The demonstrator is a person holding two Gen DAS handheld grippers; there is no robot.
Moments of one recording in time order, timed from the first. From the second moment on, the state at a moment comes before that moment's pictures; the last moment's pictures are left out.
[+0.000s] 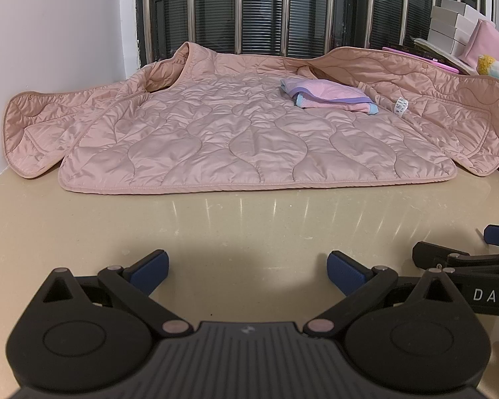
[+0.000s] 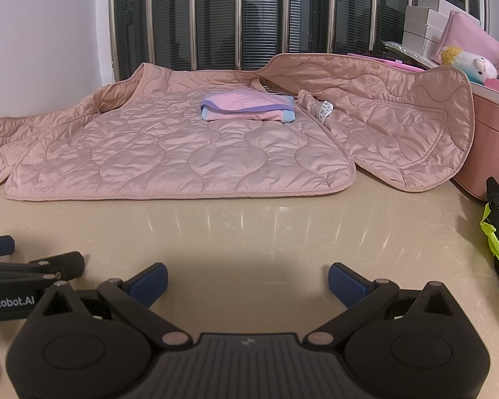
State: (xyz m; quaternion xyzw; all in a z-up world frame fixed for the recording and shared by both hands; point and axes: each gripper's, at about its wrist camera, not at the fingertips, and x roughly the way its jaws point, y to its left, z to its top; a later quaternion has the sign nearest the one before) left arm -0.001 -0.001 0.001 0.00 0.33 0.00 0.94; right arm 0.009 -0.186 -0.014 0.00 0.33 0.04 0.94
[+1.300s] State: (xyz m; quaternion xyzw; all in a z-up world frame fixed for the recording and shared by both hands) left arm 0.011 0.027 0.082 -0.03 0.27 0.02 0.96; right arm 0.027 -0.221 0.042 0.08 0.31 0.07 0.95
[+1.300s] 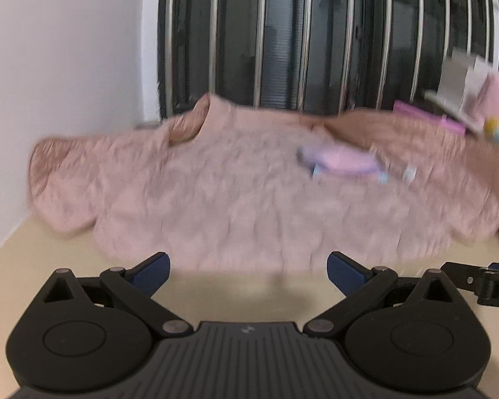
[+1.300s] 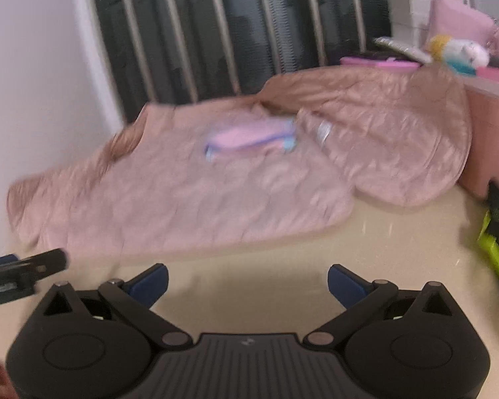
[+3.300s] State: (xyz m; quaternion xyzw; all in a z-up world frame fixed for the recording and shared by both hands) left arm 0.285 -0.109 0.054 0.12 0.22 -0.14 0.96; right arm 0.282 -0.259 0.116 0.23 0.22 0.14 0.94
